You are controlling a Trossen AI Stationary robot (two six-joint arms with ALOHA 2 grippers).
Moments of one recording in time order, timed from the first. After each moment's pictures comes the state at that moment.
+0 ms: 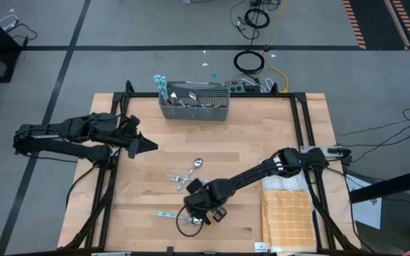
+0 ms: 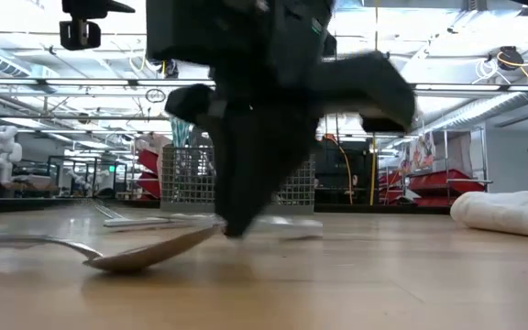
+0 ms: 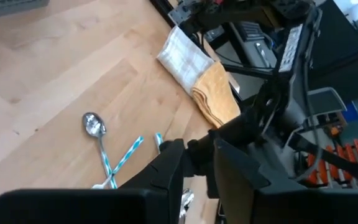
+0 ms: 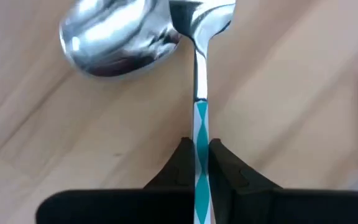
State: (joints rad) left arm 0.00 0.68 0.82 -0.57 0.10 -0.86; right arm 0.35 2.34 1.92 -0.84 0.04 -0.38
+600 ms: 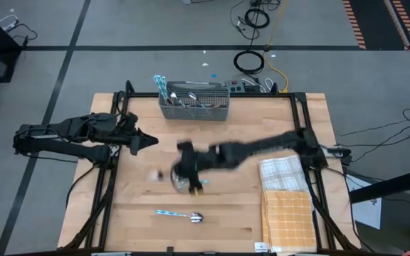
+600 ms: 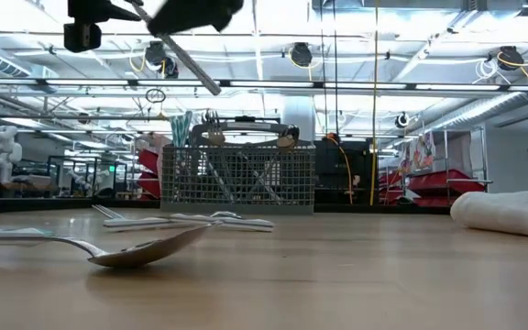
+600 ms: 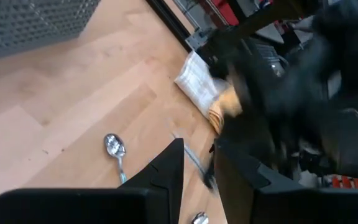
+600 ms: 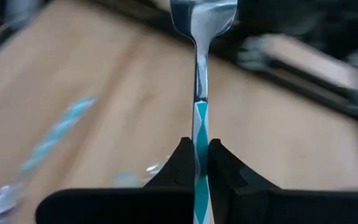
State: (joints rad) left arm 0.00 0.67 0.82 -0.56 -0.02 -0.85; right arm 0.14 2.06 1.90 -0.48 0.11 -0.25
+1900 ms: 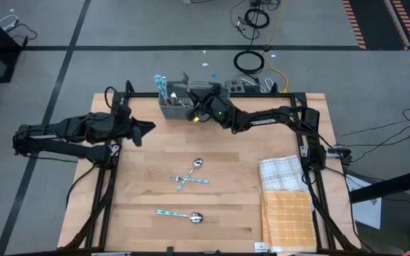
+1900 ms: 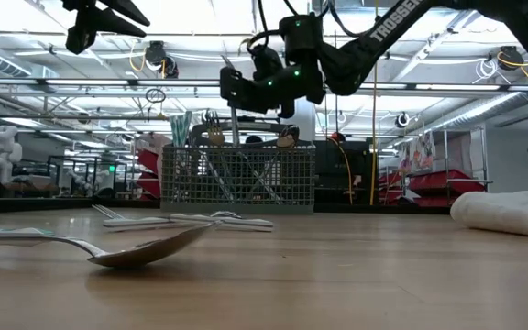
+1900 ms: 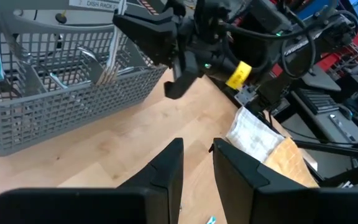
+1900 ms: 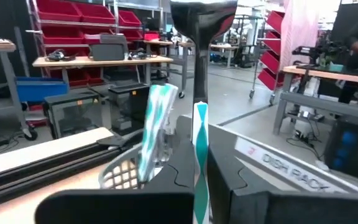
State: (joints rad) left arm 0.00 0.65 0.82 -0.57 -0.35 -0.75; right arm -0.30 2.03 1.30 0.75 0.44 0.02
